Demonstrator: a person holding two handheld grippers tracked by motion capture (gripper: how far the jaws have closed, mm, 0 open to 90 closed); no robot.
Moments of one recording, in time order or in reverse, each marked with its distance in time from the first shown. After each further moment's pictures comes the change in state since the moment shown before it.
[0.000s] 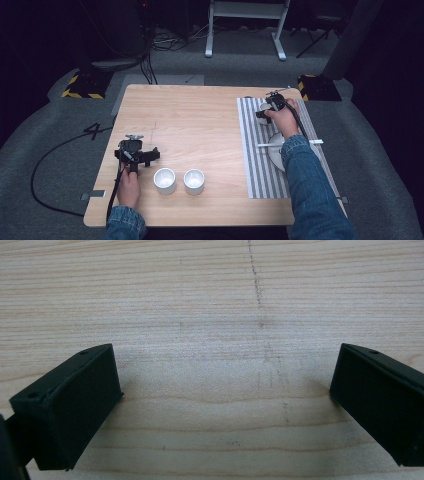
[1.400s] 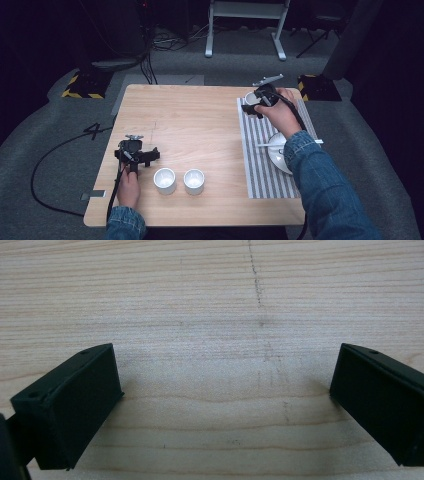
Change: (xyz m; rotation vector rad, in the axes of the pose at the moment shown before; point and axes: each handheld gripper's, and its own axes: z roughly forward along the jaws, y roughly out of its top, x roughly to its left) left arm 0.000 0.000 0.000 0.000 0.001 0.001; right arm 0.080 0.037 -0.098 -0.122 0.091 -0.223
